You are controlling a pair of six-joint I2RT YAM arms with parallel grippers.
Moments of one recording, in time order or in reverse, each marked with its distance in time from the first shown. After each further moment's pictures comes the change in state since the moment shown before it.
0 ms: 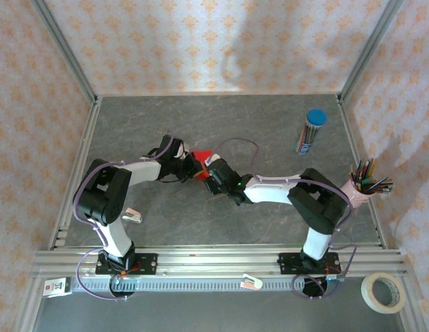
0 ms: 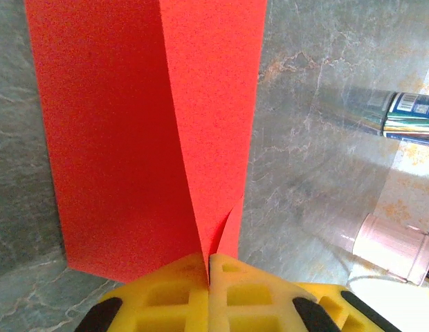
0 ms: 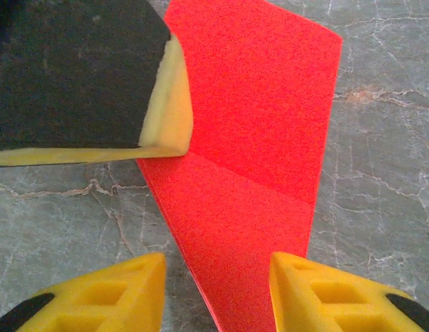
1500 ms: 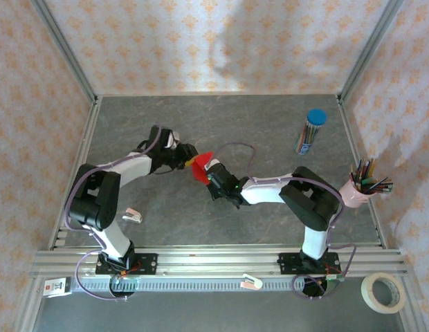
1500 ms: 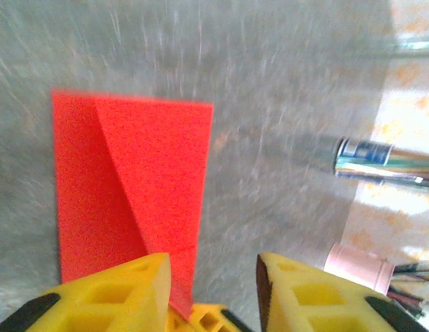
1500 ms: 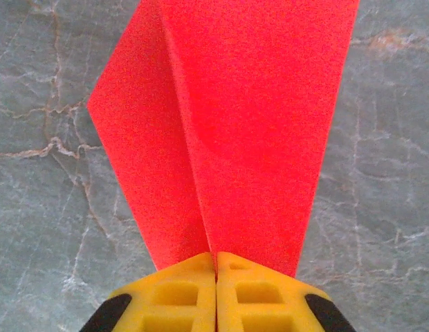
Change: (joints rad) left arm 0.107 -0.090 0.051 -0.039 -0.022 0.005; right arm 0.003 0.060 -0.016 0.006 0.002 0.006
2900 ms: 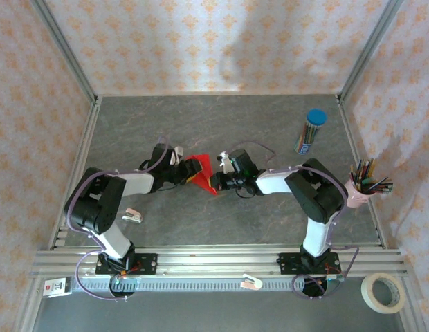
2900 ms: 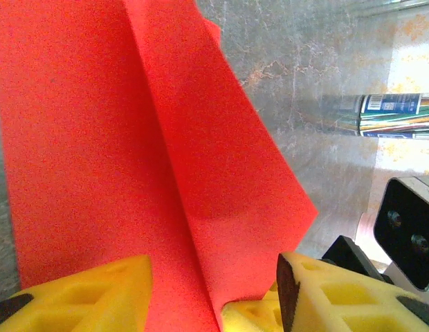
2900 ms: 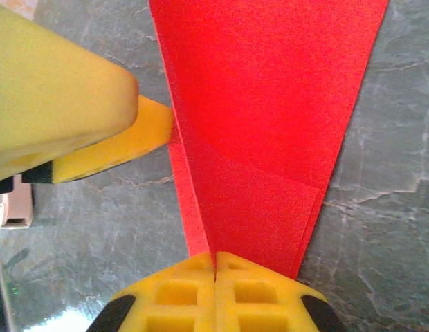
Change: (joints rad) left arm -0.087 -0.004 -0.256 0.308 -0.004 0.043; right arm -0.240 0.016 -0.080 0.251 -0.715 0.278
